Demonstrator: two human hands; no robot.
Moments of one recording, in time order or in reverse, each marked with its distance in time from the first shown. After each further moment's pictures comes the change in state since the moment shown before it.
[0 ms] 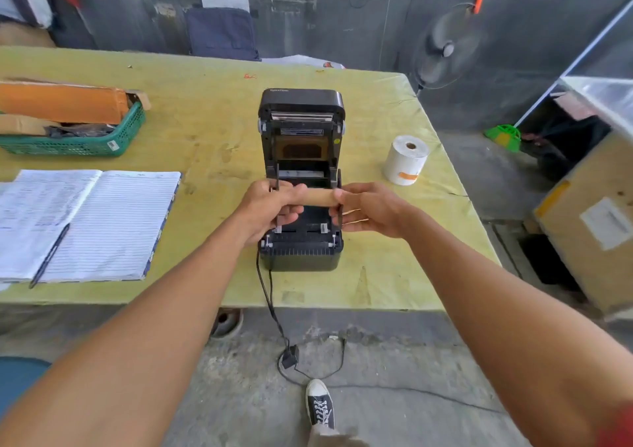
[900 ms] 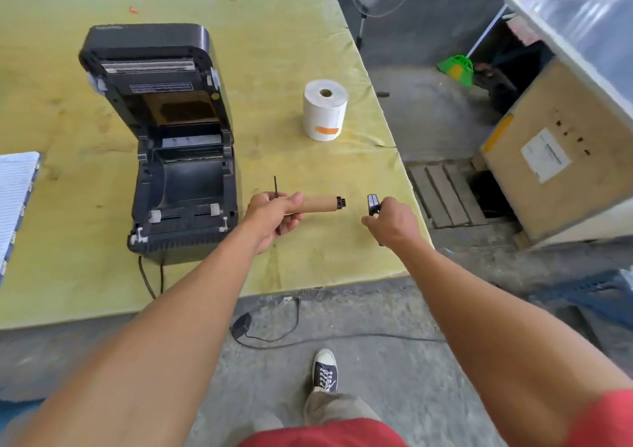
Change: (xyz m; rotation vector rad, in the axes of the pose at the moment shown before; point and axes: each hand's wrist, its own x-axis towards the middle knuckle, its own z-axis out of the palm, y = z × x) left_hand 0.060 -0.091 0.188 -0.115 -0.049 -0.283; right_hand -0.020 0.168 -0.165 -0.711 0.612 0.328
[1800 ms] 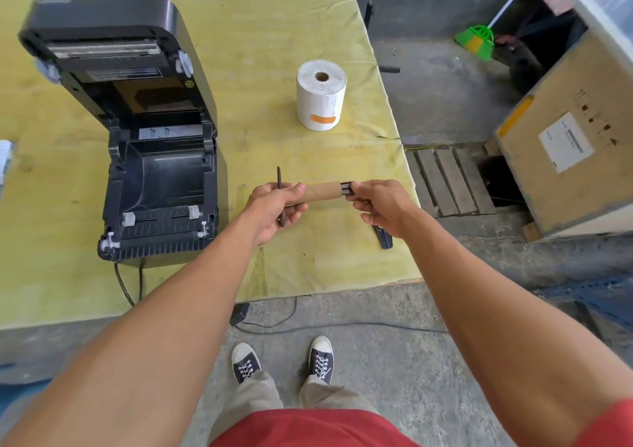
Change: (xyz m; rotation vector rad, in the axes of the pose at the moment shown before) left_hand 0.039 0.002 0.027 -0.065 0.004 -0.110; right_hand 0.047 -0.012 -0.020 0.923 -0.413 0.137
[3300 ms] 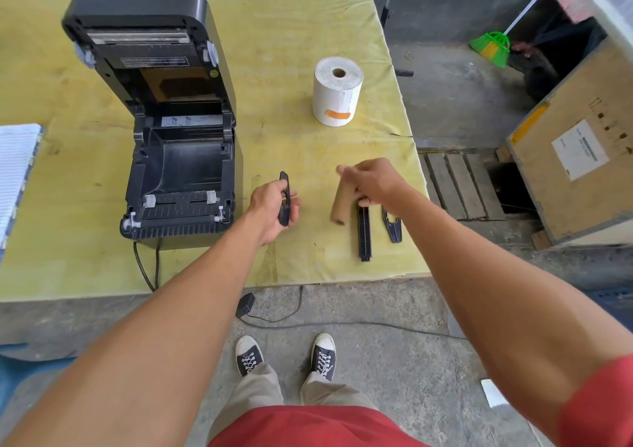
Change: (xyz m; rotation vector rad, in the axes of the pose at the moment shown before) left_hand -0.025 -0.005 -0.011 -0.098 0.163 -0.072; right_hand -0.002 -0.024 0.030 -0.409 0.013 -0.182
